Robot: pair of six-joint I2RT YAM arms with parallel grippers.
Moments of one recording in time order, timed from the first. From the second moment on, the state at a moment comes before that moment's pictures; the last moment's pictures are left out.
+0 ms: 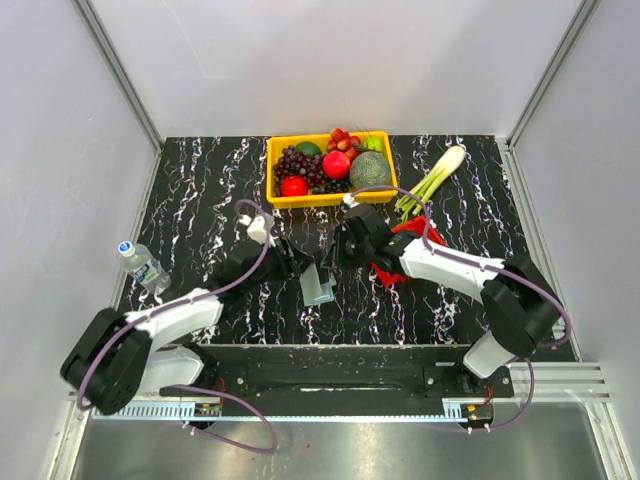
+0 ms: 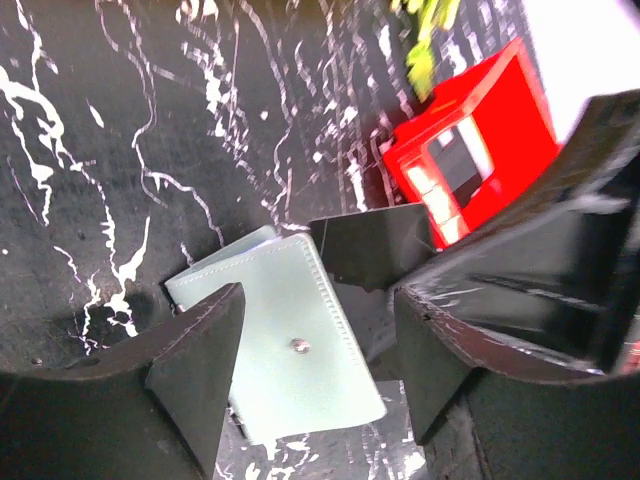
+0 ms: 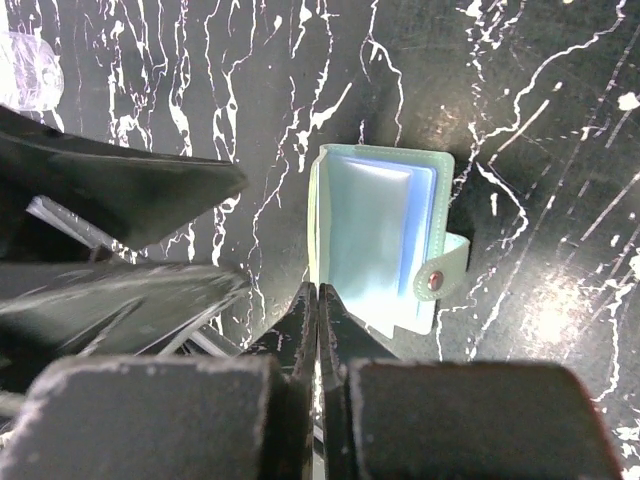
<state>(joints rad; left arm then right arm) -0.59 1.23 0.41 0.40 0.11 -0.72 0.76 1.58 1.00 -0.15 -0.18 0.76</state>
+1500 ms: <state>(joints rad) -0.56 1.16 0.32 0.34 0.11 -0.78 0.85 1.68 1.06 -0.15 -0.18 0.79</state>
